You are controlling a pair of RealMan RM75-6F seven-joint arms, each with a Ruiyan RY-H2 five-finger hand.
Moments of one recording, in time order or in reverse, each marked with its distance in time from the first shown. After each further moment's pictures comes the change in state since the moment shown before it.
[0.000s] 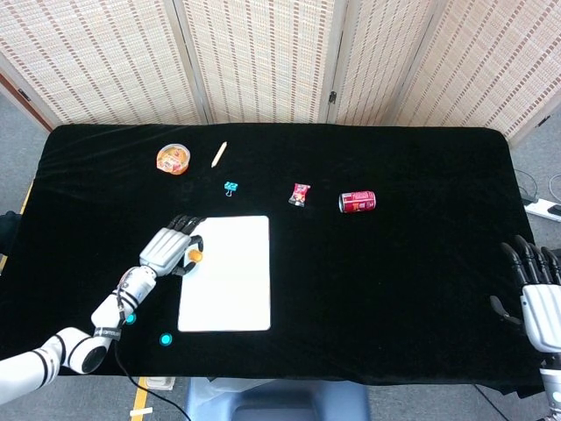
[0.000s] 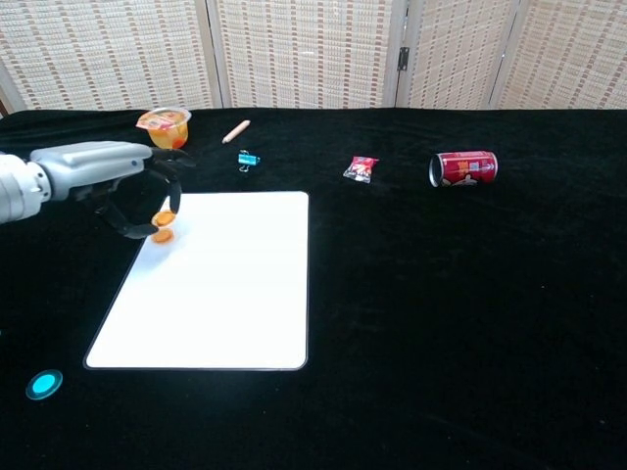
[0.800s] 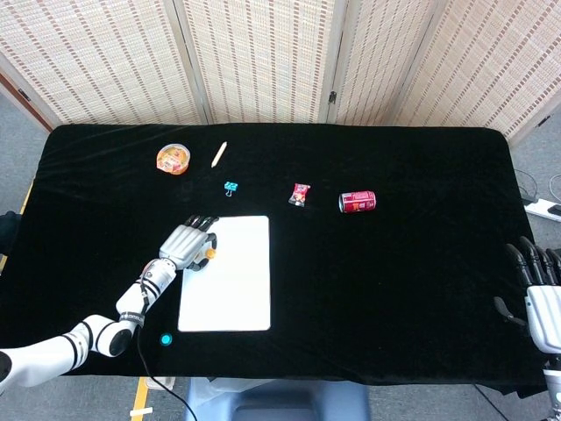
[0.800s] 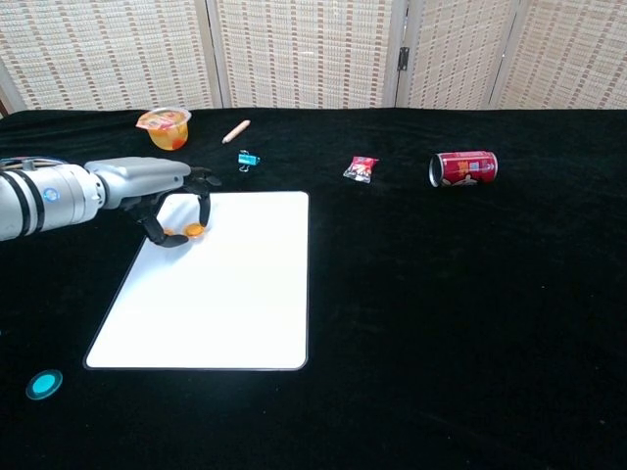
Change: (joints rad) left arm -0.095 -0.090 -0.010 0.085 -0.159 -0.117 0.116; right arm -0.007 -0.001 0.001 0.012 0.010 0.000 0.012
